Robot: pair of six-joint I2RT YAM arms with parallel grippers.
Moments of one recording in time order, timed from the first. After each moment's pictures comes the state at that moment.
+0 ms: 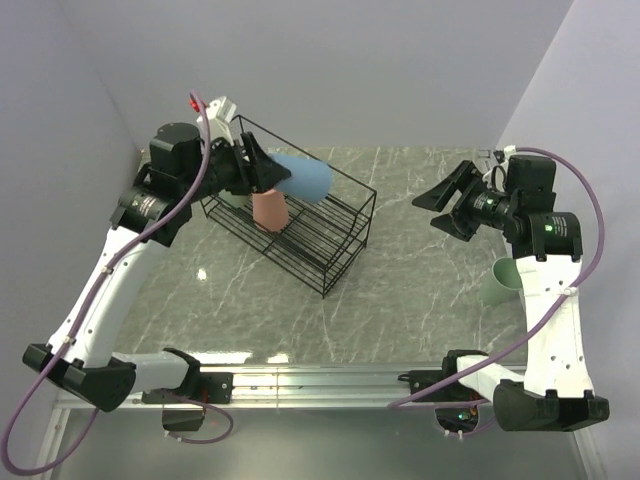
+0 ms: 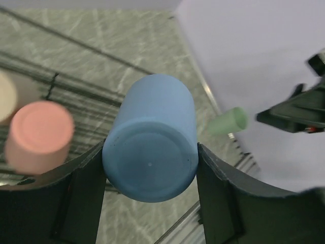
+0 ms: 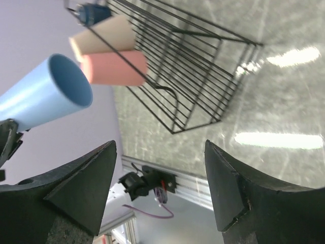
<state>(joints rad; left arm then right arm) -0.42 1.25 1.59 -0.56 0.35 -0.54 -0.03 1.10 1.50 -1.04 -0.53 0.73</state>
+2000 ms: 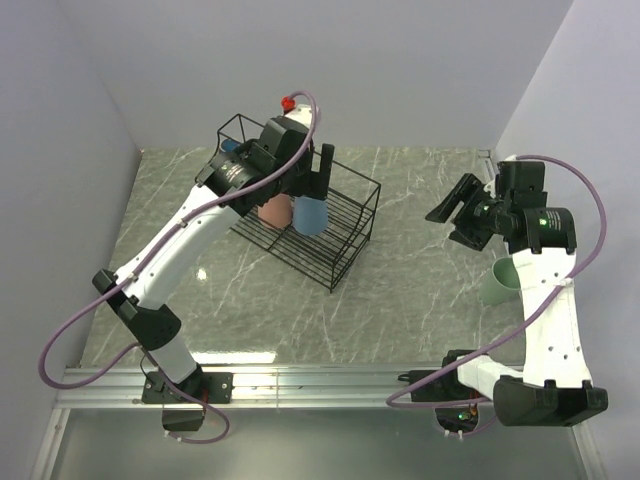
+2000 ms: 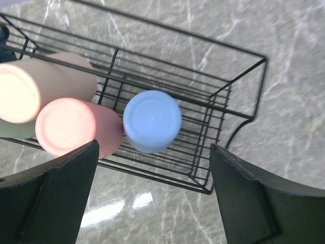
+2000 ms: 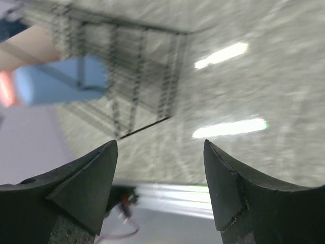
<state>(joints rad) -0.77 1.67 2.01 -0.97 -0.32 -0.34 -0.03 1.12 1.46 -1.15 -0.31 0.63</state>
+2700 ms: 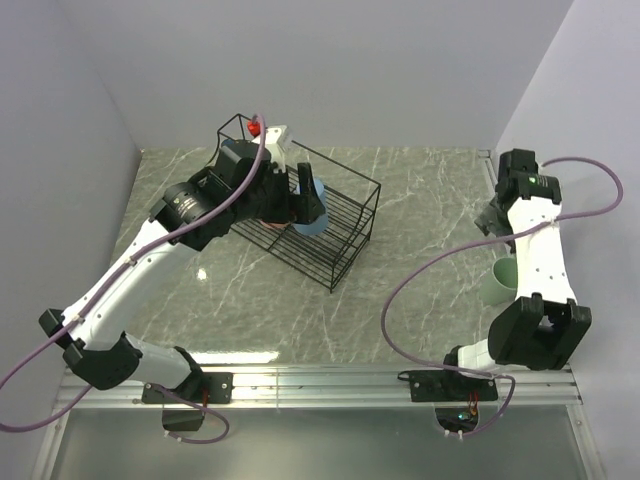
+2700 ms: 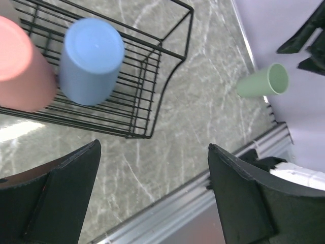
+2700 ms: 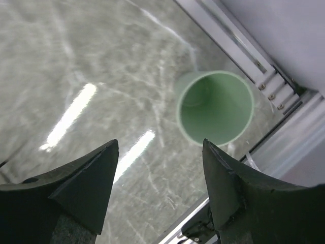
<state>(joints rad) -0.78 1.37 1.75 -0.91 -0.07 -0.56 -0.18 1.43 1.48 -1.22 0.40 0.57</state>
